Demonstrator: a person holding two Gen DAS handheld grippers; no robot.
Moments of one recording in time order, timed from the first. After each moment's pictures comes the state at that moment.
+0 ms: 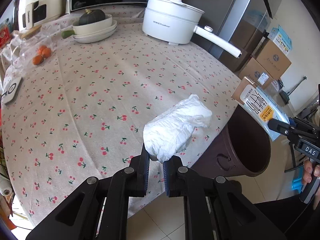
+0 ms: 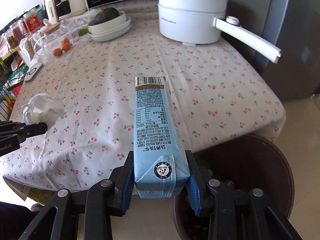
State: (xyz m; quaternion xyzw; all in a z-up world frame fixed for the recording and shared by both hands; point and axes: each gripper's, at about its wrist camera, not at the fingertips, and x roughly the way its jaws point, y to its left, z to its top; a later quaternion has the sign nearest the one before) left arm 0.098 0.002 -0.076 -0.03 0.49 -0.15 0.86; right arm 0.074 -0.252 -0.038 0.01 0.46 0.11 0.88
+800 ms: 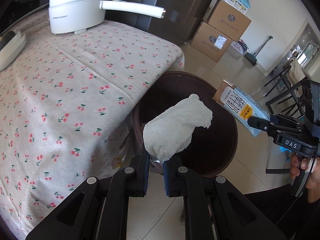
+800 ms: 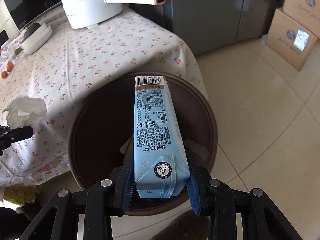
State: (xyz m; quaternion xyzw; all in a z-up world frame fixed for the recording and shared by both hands) left arm 0.088 -0.193 -0.108 0.04 0.51 -0.31 0.80; right arm -0.001 -0.418 -0.084 0.09 0.50 -0.03 0.86
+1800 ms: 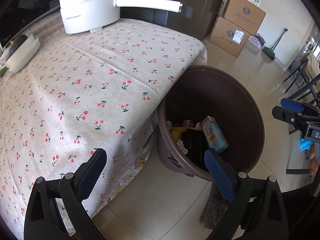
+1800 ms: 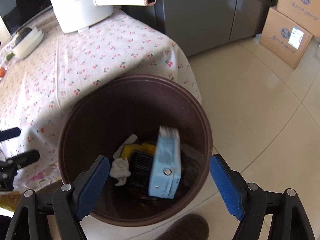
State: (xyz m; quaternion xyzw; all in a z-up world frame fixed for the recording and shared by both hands) left arm 0.098 -0.177 -0.123 0.09 0.51 -0.24 0.82; right arm 0.016 -0.416 -0.086 0.10 0.49 -0.04 0.87
